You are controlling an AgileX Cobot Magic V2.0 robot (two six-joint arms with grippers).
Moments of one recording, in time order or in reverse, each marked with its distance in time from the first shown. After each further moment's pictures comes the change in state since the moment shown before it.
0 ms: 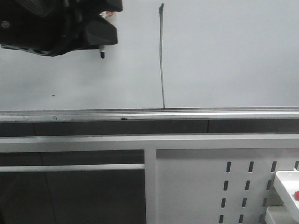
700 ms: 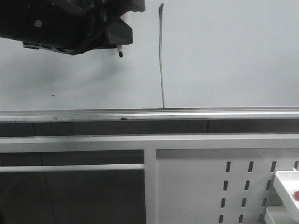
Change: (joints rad) left arm 0.000 0.065 -0.059 -0.018 0.000 0.002; right arm 0.000 0.000 0.000 0.000 0.000 0.000
